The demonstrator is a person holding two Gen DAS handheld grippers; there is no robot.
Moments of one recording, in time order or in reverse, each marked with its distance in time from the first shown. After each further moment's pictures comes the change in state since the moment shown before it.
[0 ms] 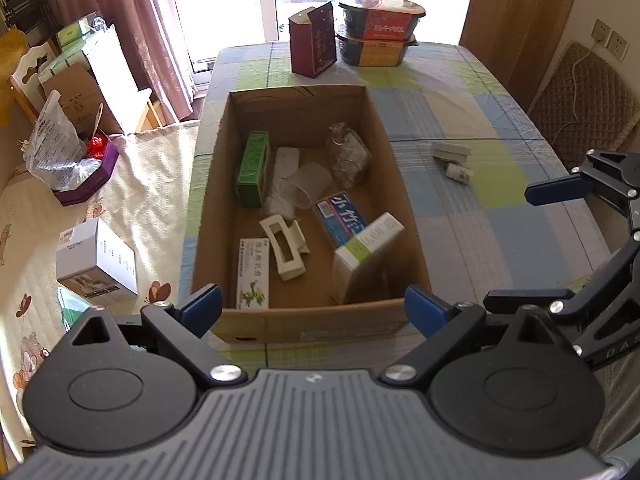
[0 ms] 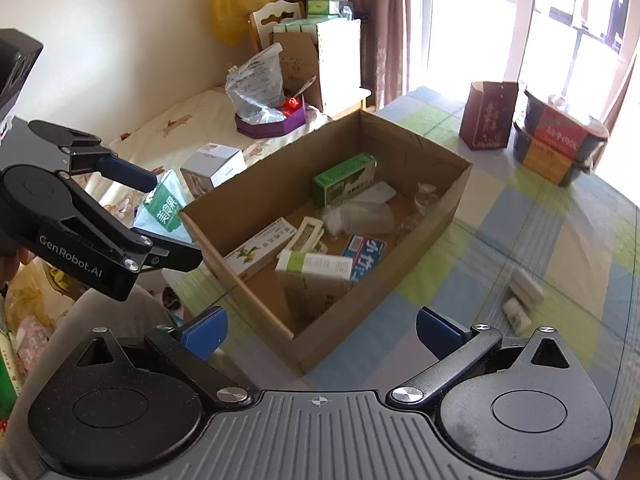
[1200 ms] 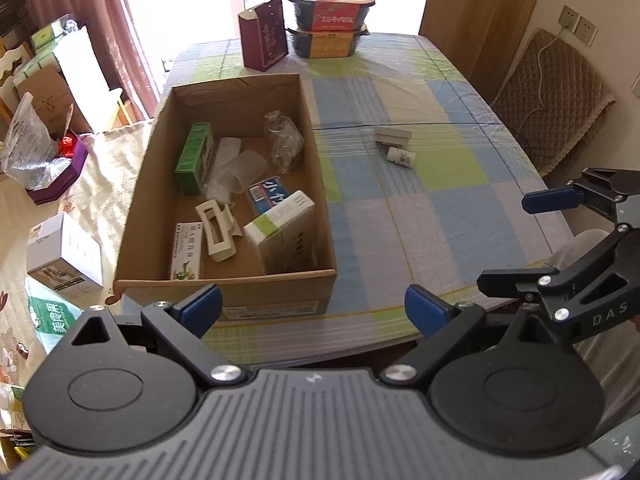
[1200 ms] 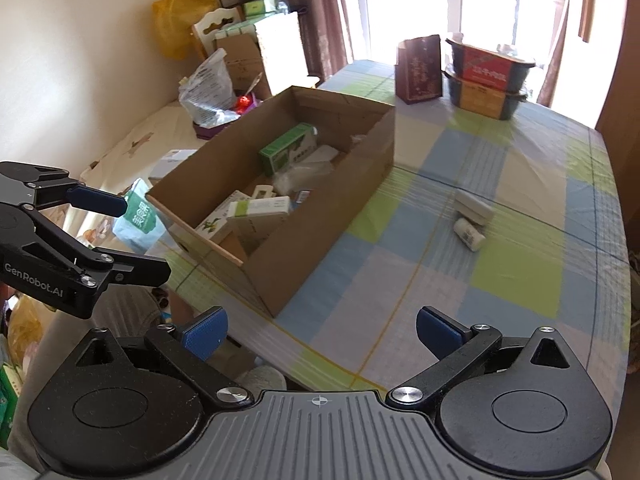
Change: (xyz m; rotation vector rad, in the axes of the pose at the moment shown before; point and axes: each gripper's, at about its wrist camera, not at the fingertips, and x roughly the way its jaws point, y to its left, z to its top) left arm -0.007 -0.070 -0.016 0.030 0.009 -0.064; right arm -0.051 -0.041 -0.057 0.193 0.003 -0.061
